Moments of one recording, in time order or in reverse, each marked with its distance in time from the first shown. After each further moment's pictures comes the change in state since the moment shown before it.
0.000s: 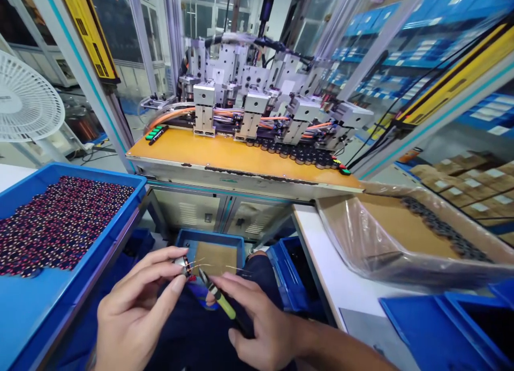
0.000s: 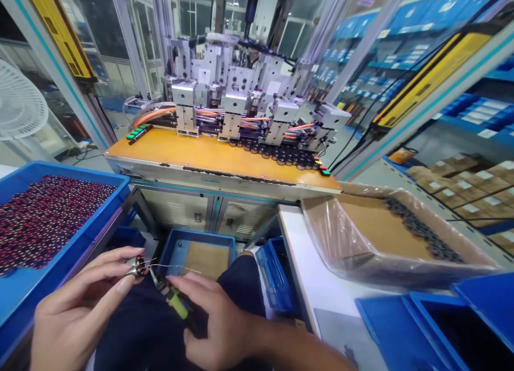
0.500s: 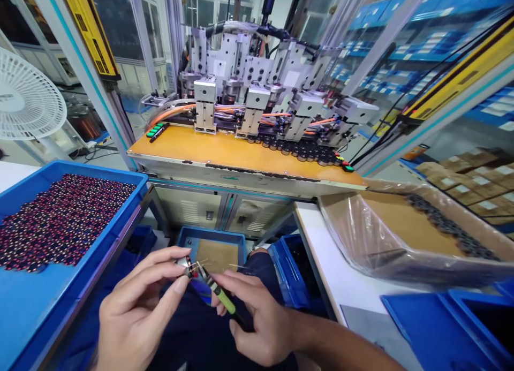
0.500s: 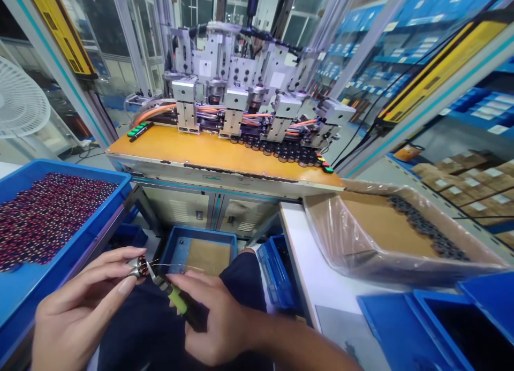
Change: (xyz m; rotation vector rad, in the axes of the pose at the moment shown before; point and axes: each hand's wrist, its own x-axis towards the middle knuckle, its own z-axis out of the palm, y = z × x) left_hand -0.003 0.005 0.001 -0.009 -0.024 0.002; right_hand 0.015 -0.003 0.005 0.130 0.101 -0.153
